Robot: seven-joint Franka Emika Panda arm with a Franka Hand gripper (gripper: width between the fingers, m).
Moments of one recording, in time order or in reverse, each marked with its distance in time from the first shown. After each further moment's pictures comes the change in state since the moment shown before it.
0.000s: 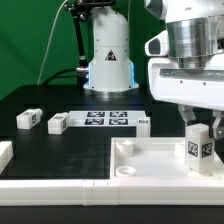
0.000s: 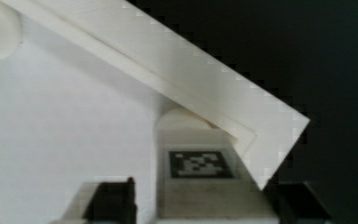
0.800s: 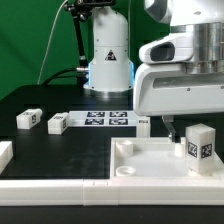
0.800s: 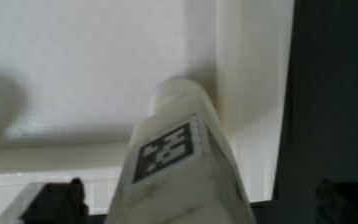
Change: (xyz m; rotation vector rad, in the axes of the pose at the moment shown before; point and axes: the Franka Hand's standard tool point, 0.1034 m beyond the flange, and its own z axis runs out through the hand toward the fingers) arm 0.008 -0.003 0.007 -0.067 0.032 -0.997
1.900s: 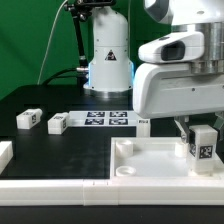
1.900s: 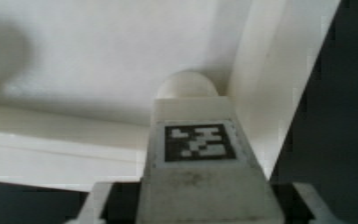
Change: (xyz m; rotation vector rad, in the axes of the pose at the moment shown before) arm -0.007 0.003 0.000 0.013 0.073 0.038
